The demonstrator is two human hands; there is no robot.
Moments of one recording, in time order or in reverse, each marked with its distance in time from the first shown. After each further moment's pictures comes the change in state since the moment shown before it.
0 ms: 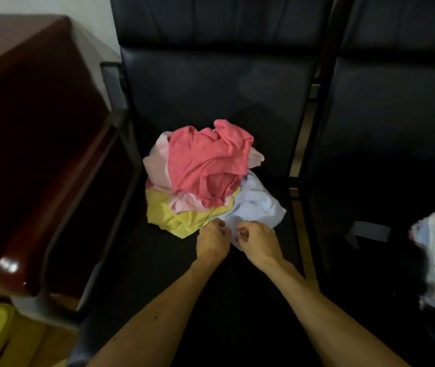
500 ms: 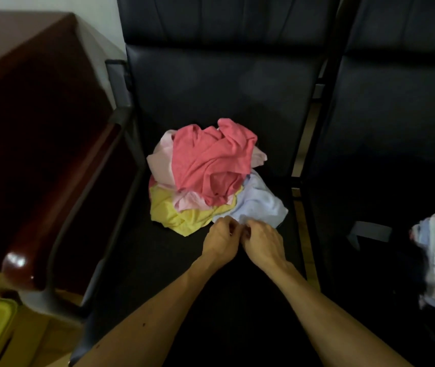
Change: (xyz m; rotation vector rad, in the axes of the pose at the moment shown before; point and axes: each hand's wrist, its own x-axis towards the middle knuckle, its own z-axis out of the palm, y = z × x) left_hand -0.013 0.007 -0.007 -0.077 -0.093 0.180; right_hand -0.009 -0.014 -0.009 -0.149 0.043 0.047
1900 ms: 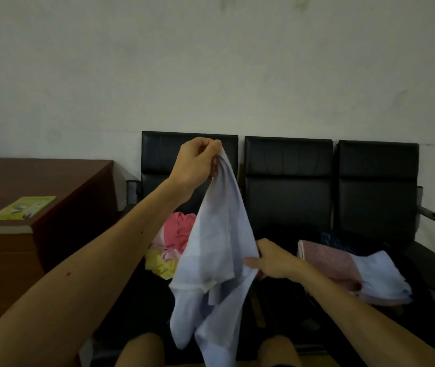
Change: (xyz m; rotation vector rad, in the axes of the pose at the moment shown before) left_hand -0.324 0.287 -0.225 -0.482 0.172 0.794; right_hand -0.309 -0.050 -0.242 0.393 -0.132 -0.170
